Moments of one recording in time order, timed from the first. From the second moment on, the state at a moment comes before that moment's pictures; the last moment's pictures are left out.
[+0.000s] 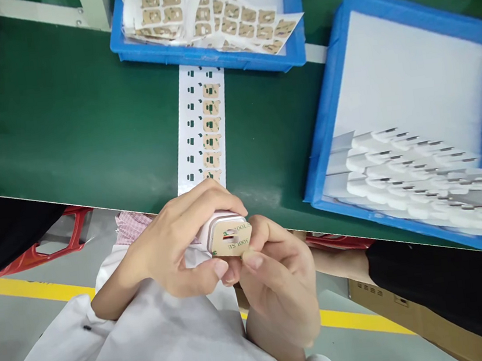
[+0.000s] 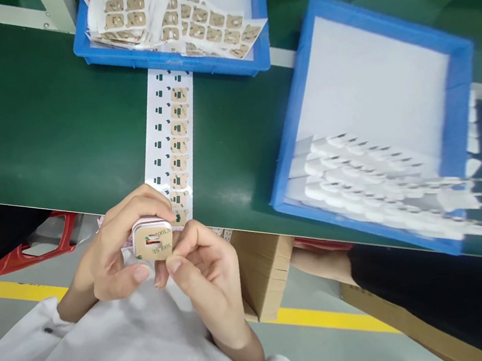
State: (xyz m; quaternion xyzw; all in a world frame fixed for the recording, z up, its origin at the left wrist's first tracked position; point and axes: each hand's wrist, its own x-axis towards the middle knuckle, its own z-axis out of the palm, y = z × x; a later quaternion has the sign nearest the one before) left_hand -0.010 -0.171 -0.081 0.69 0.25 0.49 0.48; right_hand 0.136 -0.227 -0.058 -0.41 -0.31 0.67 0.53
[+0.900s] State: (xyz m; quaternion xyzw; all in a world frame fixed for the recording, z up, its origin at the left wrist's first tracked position) left_hand -0.008 -0.171 -0.084 0.68 0.25 0.49 0.49; right_hand 0.137 -0.229 -0.058 -0.41 -0.31 0.68 0.53
